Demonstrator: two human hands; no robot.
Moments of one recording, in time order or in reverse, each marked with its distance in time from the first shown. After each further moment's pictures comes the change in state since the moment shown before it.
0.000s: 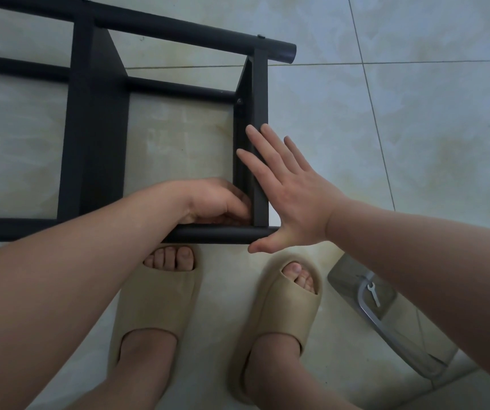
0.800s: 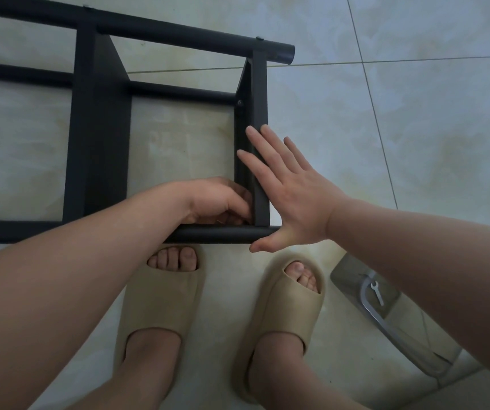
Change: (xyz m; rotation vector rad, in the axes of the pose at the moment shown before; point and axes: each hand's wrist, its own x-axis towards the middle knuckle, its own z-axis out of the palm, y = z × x) left_hand -0.001 0.003 0.001 -0.023 0.008 0.002; right_hand 0.000 0.000 0.000 0.000 0.010 -0.001
